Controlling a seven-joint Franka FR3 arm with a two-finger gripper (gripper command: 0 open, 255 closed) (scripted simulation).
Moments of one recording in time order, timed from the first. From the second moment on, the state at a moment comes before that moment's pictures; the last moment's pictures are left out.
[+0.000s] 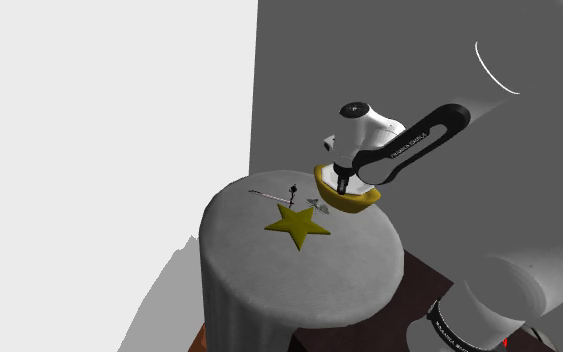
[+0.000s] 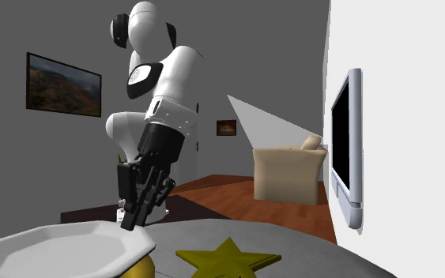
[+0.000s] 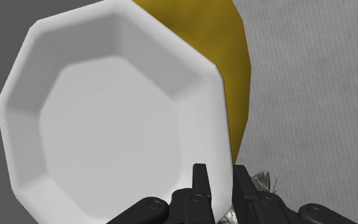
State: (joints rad) arm -0.18 -0.10 -0.07 -2.60 -0.71 2.59 -0.20
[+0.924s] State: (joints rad) arm -0.15 -0.20 -0.07 -2.59 -0.62 2.48 -0.29
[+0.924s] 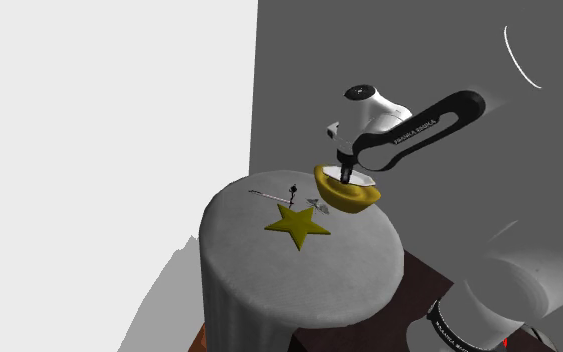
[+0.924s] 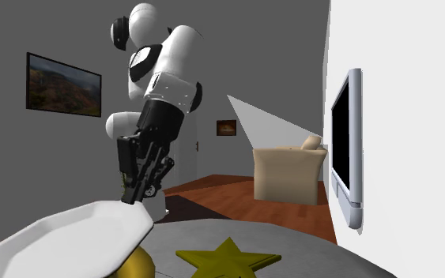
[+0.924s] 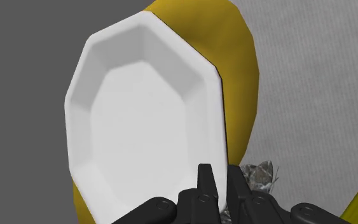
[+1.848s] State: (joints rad) arm -0.14 -0.24 -0.06 -2.58 -0.59 2.44 -0.31
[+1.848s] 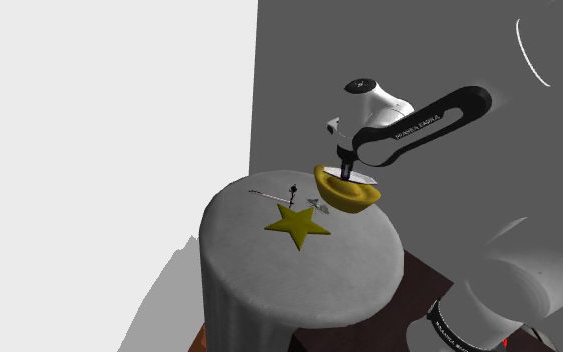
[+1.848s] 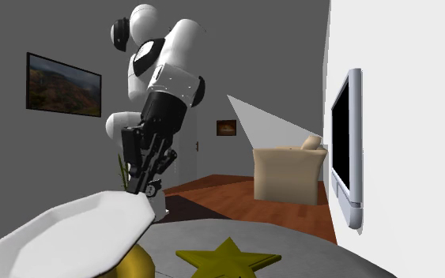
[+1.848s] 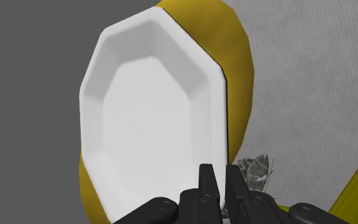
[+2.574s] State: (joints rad) arm -0.17 -0.13 -0.06 -2.61 -0.69 2.56 -0.21
